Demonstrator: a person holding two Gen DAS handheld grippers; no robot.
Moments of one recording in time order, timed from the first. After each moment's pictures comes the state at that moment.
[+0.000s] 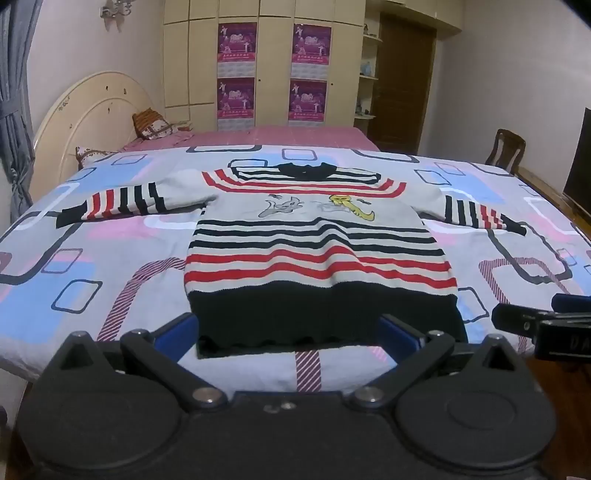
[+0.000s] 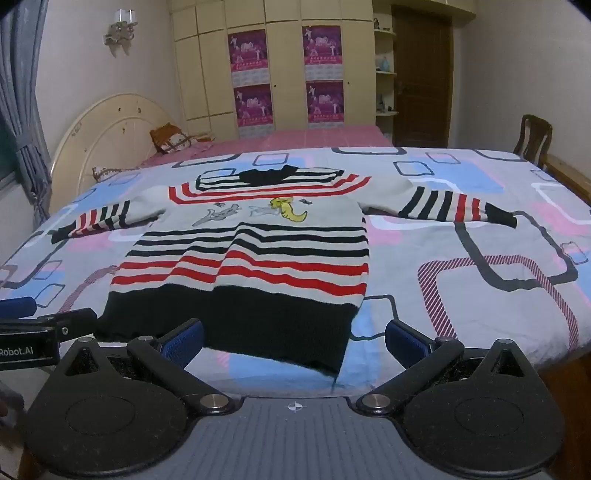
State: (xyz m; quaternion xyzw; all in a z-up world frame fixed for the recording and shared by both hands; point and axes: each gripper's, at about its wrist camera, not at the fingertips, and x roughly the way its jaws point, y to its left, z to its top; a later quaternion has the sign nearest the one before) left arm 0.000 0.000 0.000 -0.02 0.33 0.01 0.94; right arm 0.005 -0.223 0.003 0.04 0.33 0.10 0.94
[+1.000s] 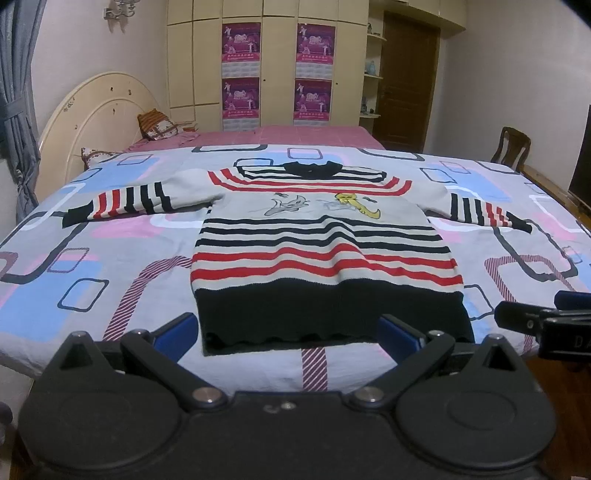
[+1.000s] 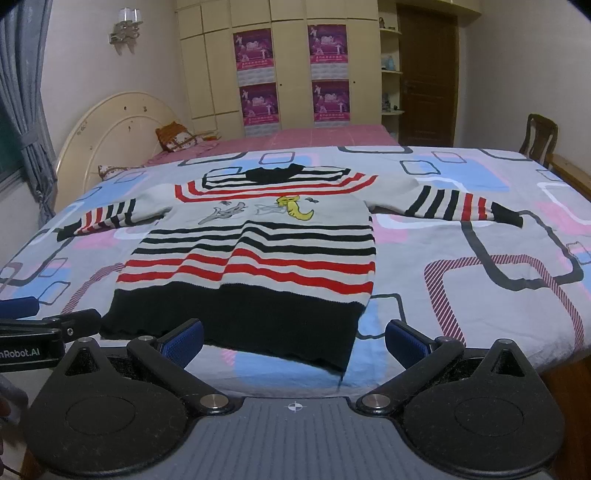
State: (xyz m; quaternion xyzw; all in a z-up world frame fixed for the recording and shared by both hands) left arm -0.001 0.003 -0.001 -0.02 0.33 0.02 0.94; right arm 0.005 -0.216 0.002 0.03 0.33 0.11 0.94
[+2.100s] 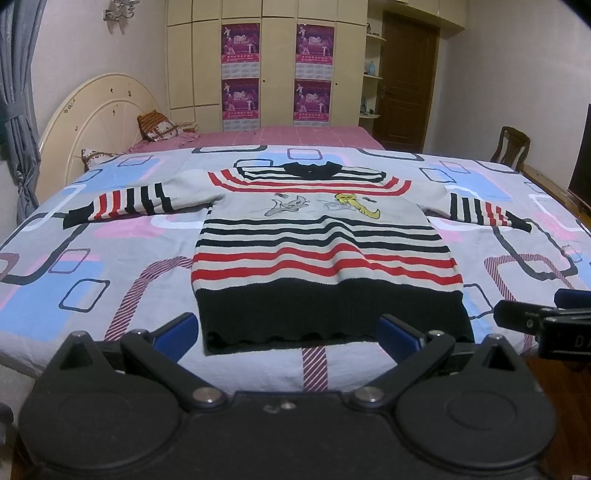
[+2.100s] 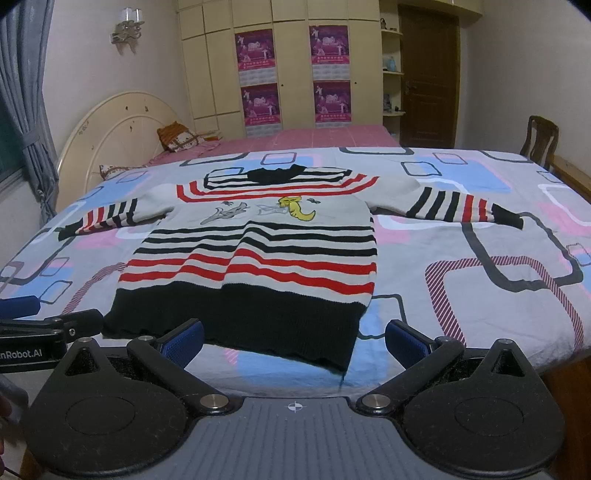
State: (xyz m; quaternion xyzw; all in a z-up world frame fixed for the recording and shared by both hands) left arm -0.004 0.003 -0.003 -0.01 0.33 0.02 0.94; right arm 0.003 -0.214 0.003 0.03 0.33 0.11 0.94
